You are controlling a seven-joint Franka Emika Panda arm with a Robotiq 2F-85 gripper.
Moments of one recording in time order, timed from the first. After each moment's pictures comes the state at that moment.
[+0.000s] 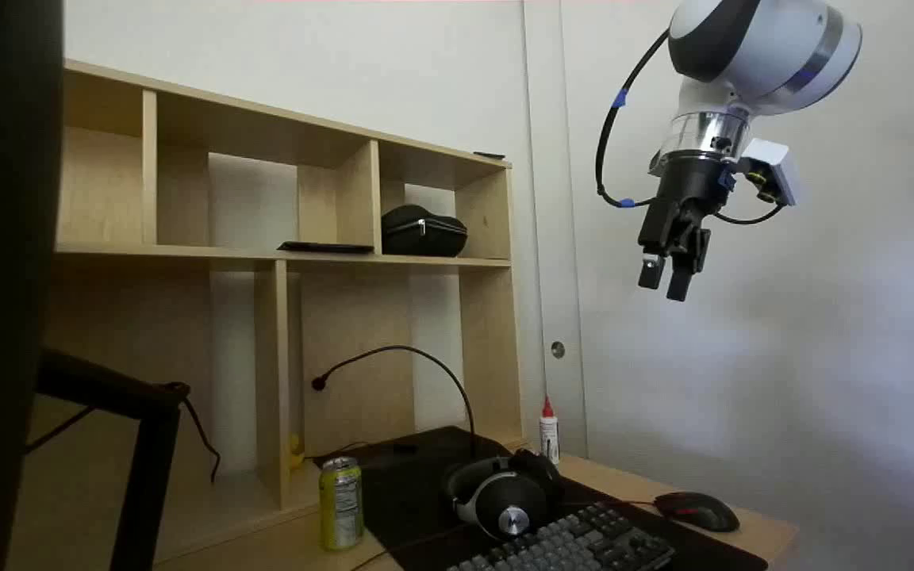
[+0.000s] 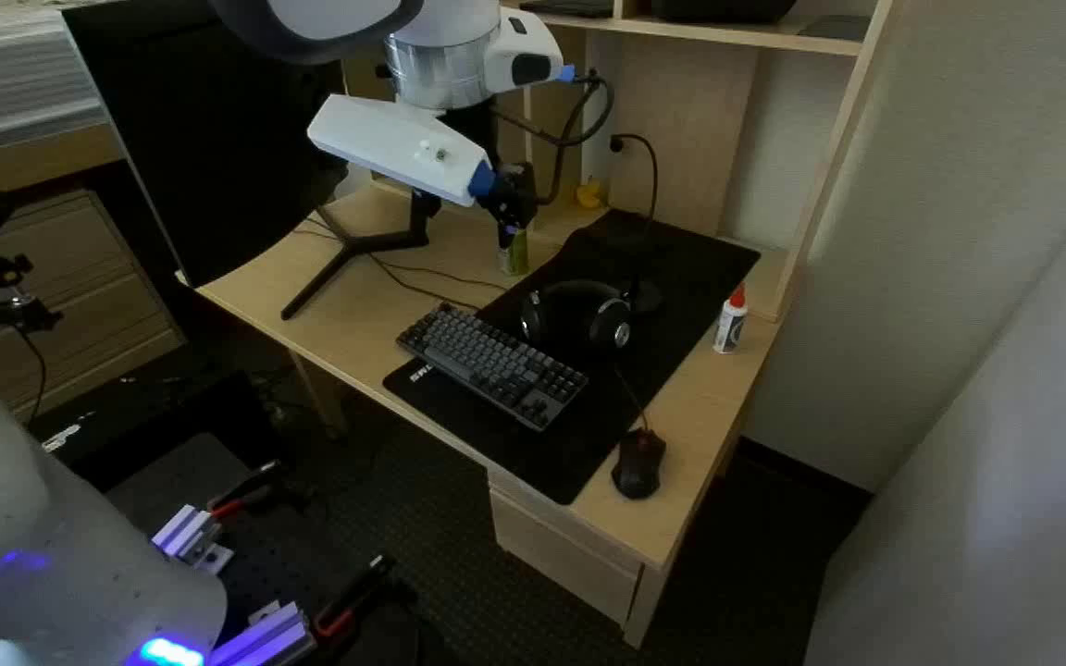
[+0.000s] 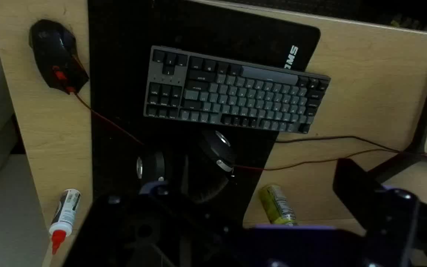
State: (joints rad) arm 0.02 -0.50 -0.38 -2.42 0.10 2.12 -0.55
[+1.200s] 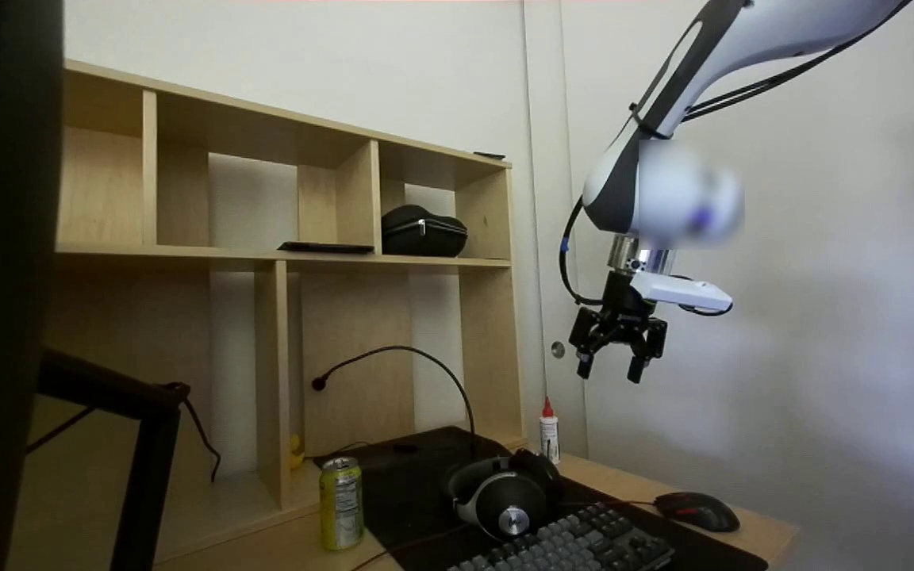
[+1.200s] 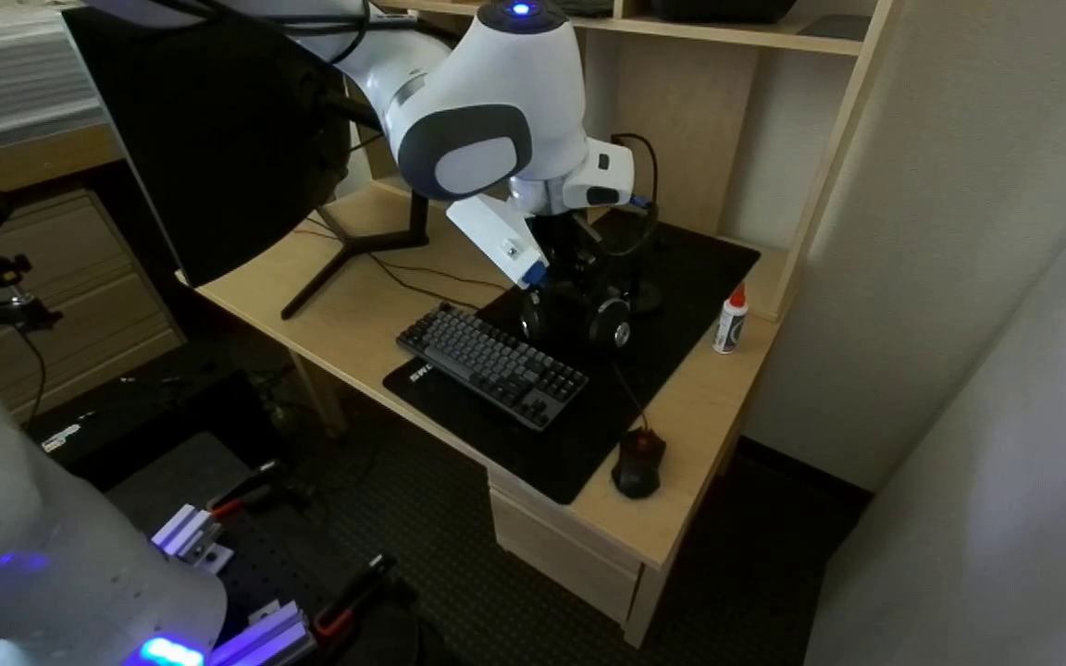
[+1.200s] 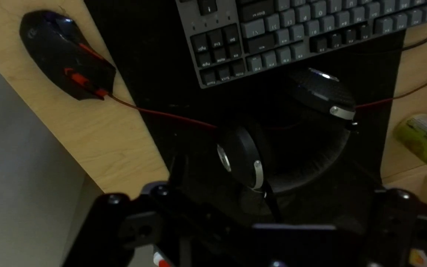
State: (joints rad) arm -0.02 0.00 -0.31 -2.32 0.30 2.59 -0.27
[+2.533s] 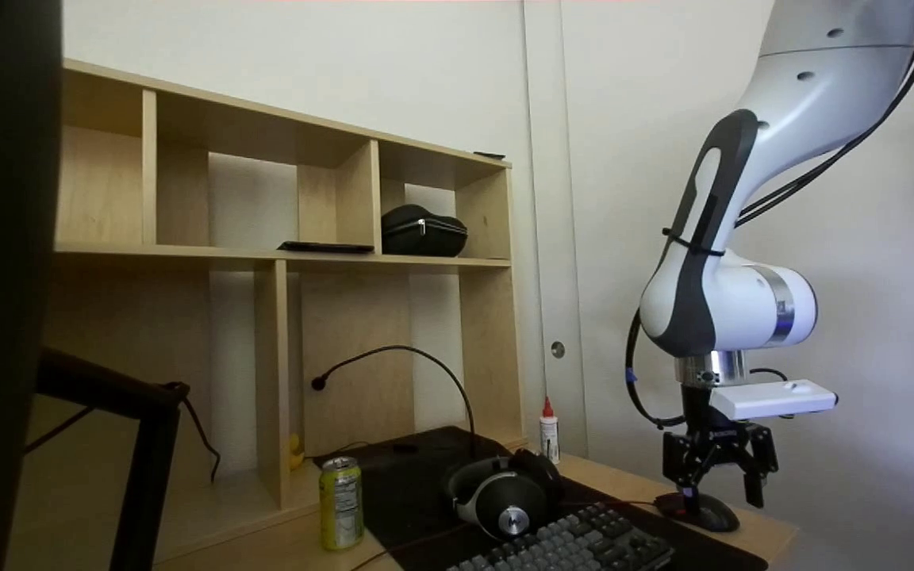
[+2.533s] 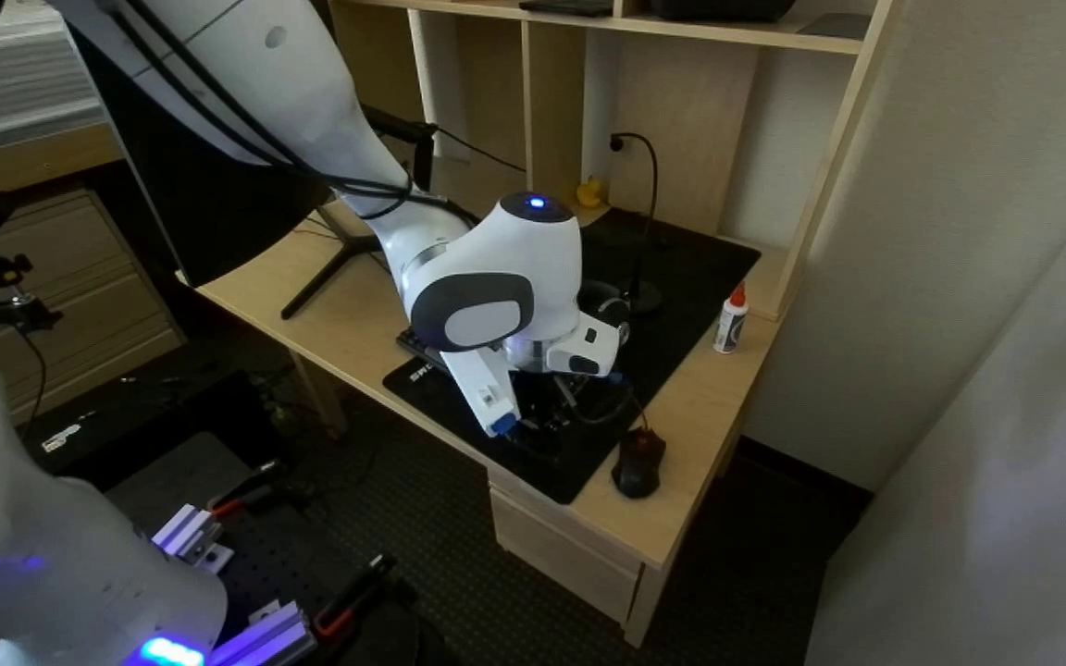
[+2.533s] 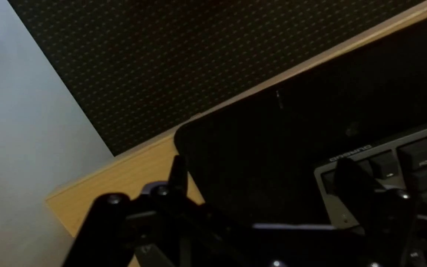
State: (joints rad) arm -0.17 0.21 -0.28 -2.47 0.09 2.68 -0.10
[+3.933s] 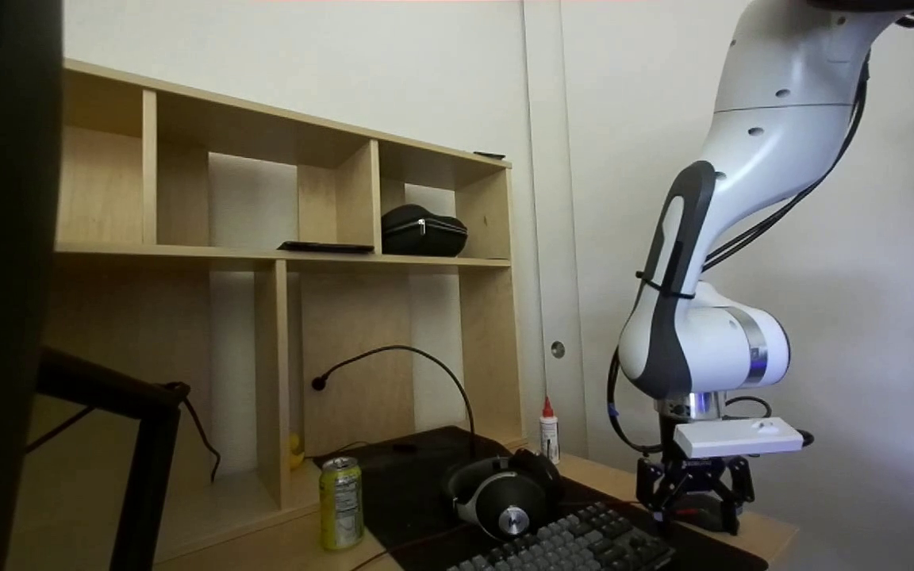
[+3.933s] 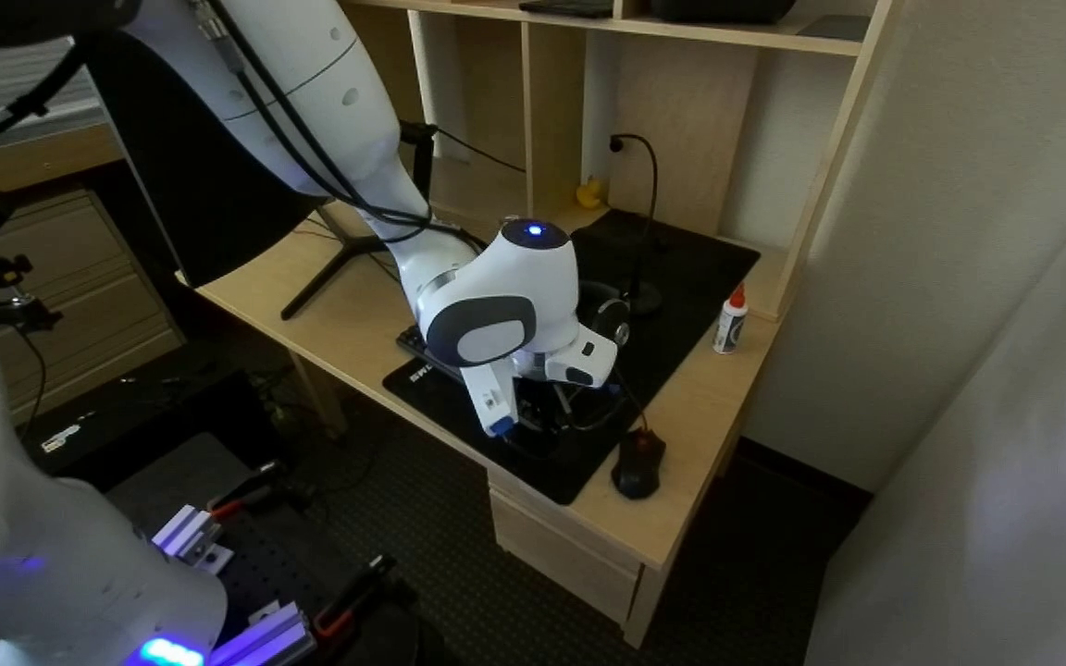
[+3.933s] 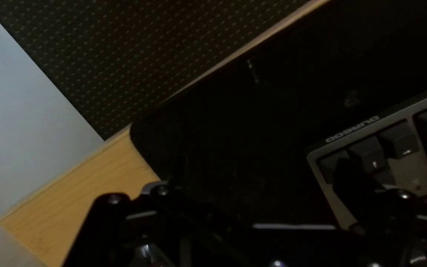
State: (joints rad) arm -0.18 0.36 -0.21 -2.41 0.14 2.82 0.04
